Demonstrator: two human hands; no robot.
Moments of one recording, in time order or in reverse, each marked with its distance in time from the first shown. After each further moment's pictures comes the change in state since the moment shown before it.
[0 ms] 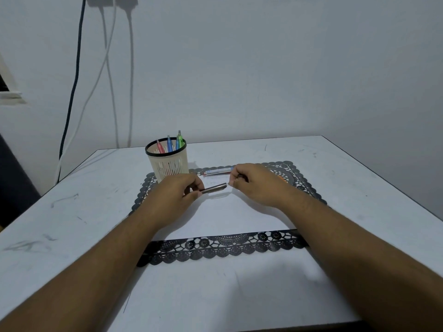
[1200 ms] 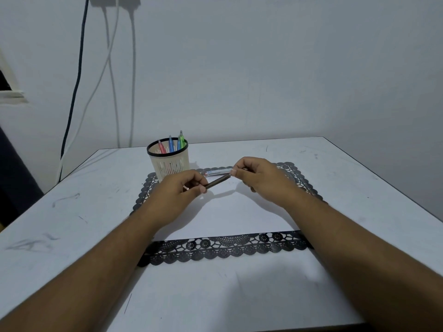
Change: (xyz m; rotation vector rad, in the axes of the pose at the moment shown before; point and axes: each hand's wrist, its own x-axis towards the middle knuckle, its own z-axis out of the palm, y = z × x) left_hand 0.000 0.000 0.002 -0.330 0.041 -0.053; right_hand -0.003 -0.002 -0.005 0.375 0.103 0.047
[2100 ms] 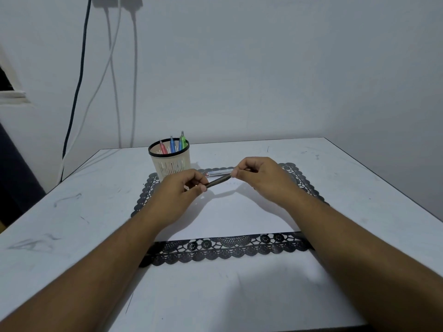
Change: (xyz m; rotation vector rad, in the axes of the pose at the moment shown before) left_hand -0.005 0.014 0.000 0.040 0.060 -0.037; right_hand -0.003 -0.005 -0.001 -0.034 0.071 -0.011
